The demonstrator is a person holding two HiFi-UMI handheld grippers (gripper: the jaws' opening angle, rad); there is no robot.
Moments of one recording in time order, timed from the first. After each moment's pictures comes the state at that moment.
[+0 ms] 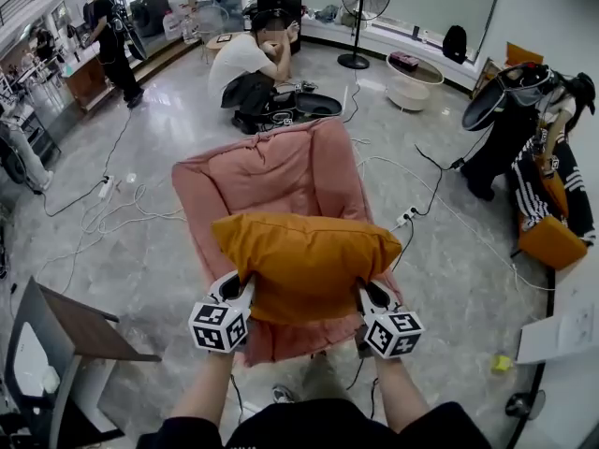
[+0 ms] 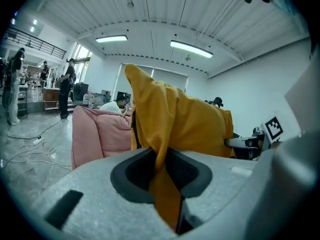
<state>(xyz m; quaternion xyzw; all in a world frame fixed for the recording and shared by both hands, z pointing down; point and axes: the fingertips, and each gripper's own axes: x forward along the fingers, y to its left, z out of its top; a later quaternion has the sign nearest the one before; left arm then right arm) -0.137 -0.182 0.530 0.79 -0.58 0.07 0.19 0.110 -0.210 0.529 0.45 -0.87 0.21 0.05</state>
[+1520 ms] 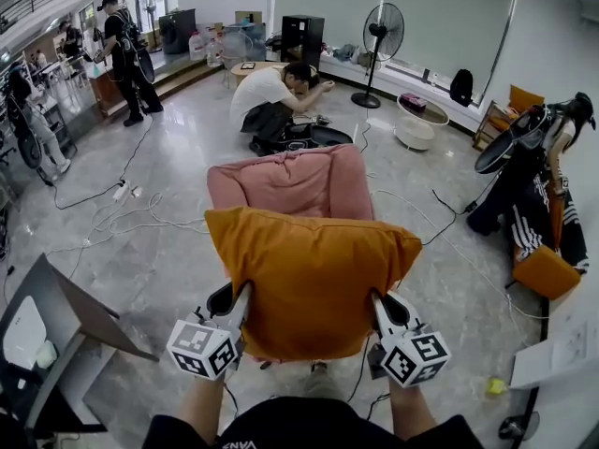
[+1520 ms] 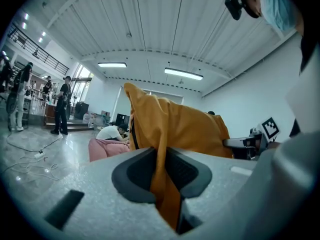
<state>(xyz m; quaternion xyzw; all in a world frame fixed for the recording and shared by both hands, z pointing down) -0.175 -0.043 0.399 0.80 -0.59 -0.02 0.10 0.073 -0.083 0.387 0.42 -0.90 0.11 0.02</state>
